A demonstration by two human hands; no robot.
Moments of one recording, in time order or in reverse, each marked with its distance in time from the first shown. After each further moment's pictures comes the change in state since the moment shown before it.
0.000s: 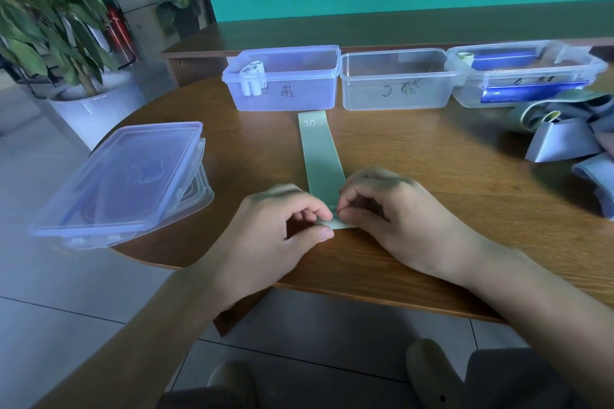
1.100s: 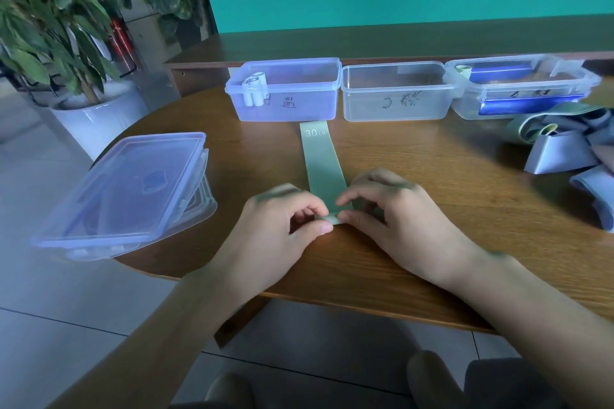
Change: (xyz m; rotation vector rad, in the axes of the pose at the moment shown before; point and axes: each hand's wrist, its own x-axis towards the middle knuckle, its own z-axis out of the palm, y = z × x) left_hand 0.013 -0.005 0.005 0.076 0.075 -0.046; right_hand 0.007 0.009 0.006 -0.068 0.143 -0.059
